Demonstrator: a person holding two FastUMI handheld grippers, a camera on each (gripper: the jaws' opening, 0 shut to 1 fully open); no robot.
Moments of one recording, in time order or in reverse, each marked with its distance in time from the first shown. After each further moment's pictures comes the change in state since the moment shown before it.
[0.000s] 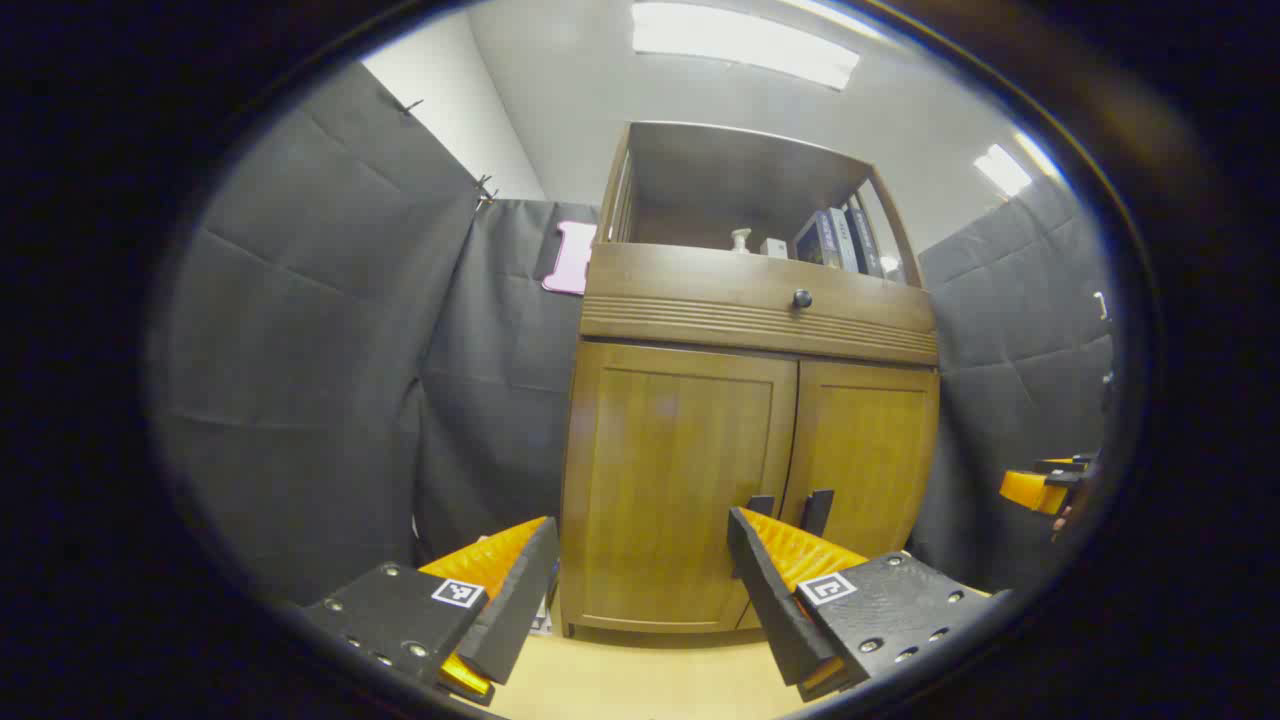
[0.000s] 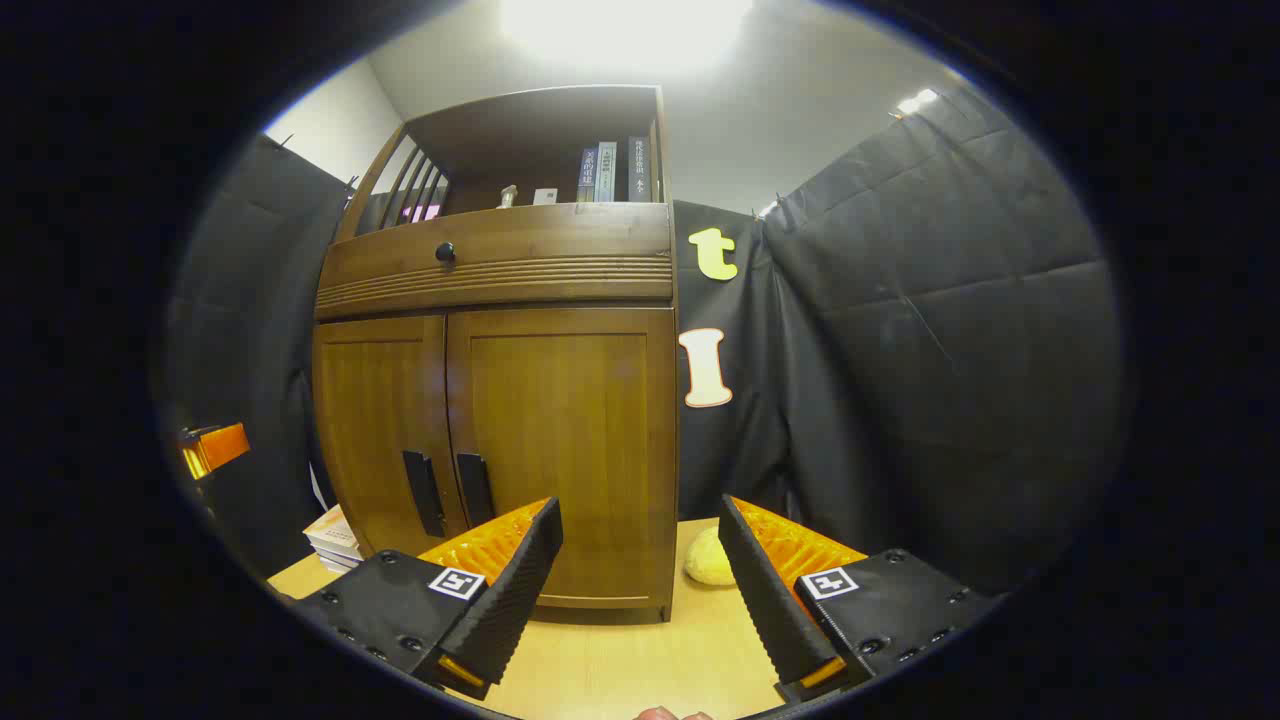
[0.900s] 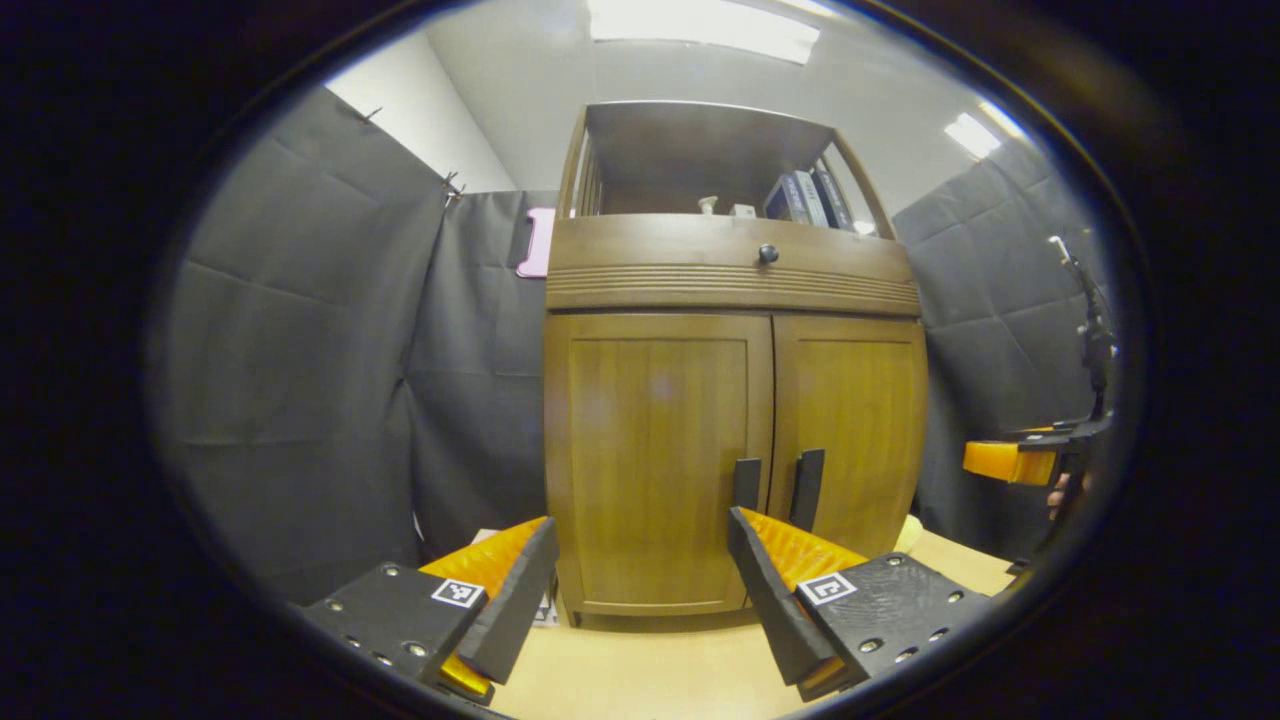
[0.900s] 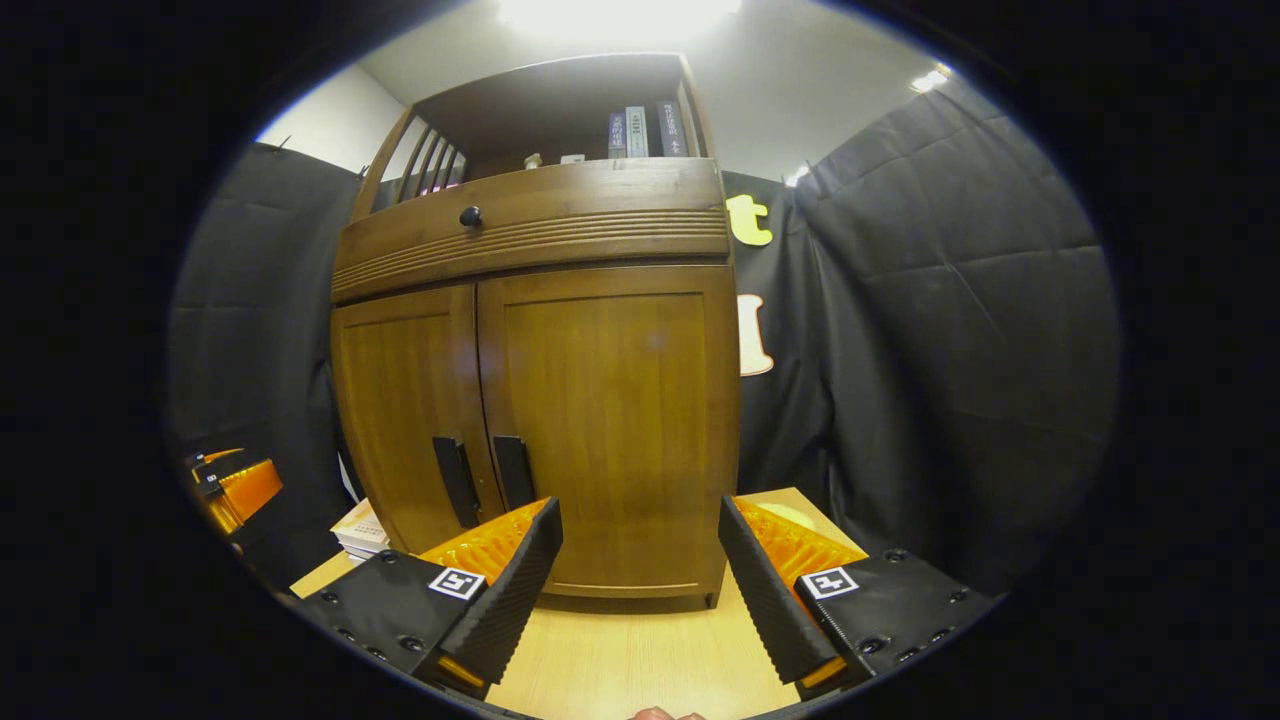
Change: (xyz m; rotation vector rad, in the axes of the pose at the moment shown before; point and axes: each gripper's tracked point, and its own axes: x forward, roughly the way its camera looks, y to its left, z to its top) left arm 0.011 -0.017 -0.024 0.093 0.062 -0.027; right arm 0.032 0.049 -0.022 0.005 0.088 0.105
